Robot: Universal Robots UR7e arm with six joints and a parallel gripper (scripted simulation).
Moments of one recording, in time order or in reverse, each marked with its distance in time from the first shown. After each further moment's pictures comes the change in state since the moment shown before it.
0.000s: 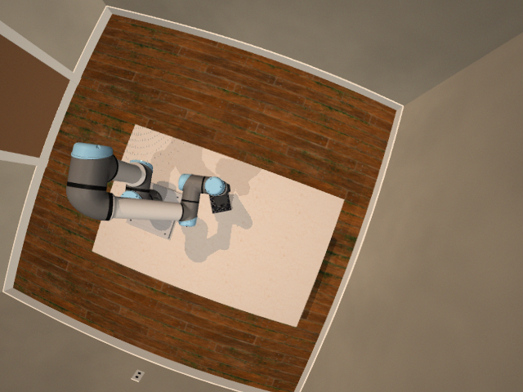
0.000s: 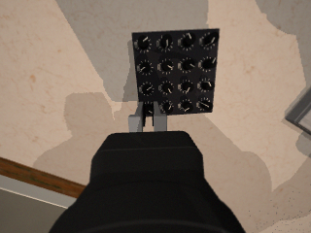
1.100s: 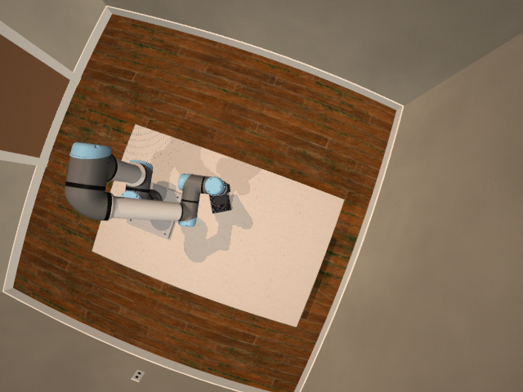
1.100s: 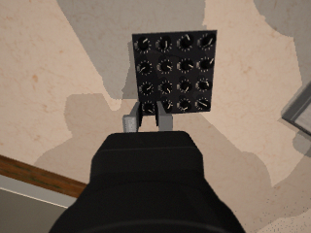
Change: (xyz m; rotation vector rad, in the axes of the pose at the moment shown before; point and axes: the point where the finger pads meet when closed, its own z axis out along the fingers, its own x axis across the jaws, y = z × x) arm 0.000 0.000 -0.005 0.000 0.003 0.000
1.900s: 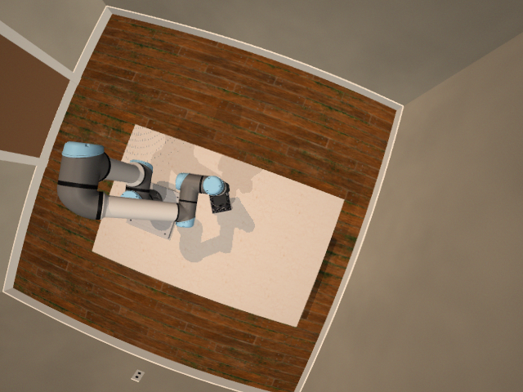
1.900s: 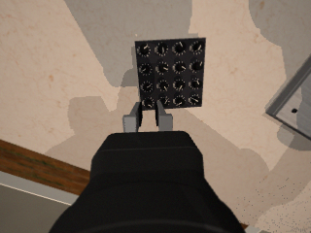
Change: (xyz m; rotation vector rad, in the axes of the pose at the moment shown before) arm 0.000 0.000 -0.032 0.000 0.000 0.000
